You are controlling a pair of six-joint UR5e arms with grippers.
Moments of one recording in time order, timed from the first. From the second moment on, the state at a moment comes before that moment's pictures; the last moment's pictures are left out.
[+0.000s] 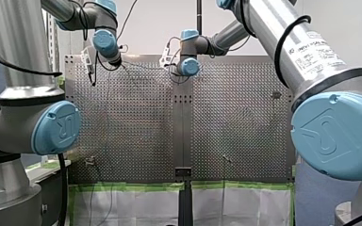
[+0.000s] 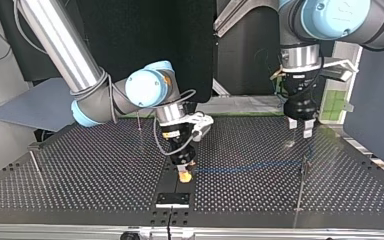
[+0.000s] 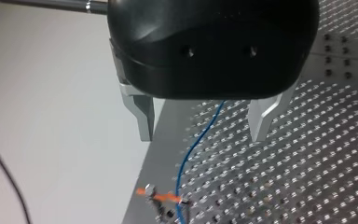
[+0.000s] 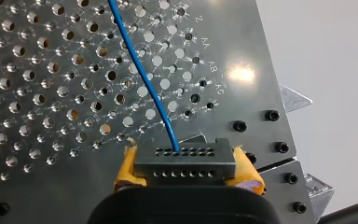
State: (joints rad) left arm -0.17 -1.34 -1.87 -3.03 -1.88 -1.78; right arm 2.33 -0.96 1.02 -0.25 1.65 1.85
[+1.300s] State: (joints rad) left arm -0.11 -1.40 -1.84 -2.98 -1.82 -1.54; right arm 2.33 -0.96 1.02 -0.25 1.65 1.85
